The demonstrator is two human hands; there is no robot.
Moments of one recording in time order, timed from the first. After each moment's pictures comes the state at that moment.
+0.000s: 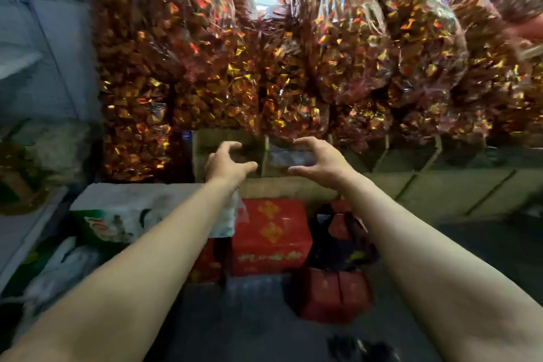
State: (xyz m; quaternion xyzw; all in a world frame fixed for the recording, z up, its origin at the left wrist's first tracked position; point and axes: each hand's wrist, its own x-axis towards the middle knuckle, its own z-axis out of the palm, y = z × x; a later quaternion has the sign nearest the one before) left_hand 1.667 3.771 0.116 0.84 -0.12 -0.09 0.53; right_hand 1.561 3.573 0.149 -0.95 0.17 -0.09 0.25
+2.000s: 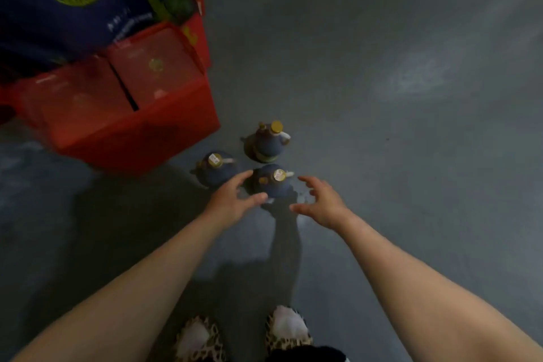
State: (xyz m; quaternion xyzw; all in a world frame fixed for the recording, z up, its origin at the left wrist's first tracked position) left_hand 1.272 3.412 -0.683 0.70 -0.29 -0.59 0.27; right_hand 1.052 3.334 -0.701 -0.65 0.59 0.08 0.46
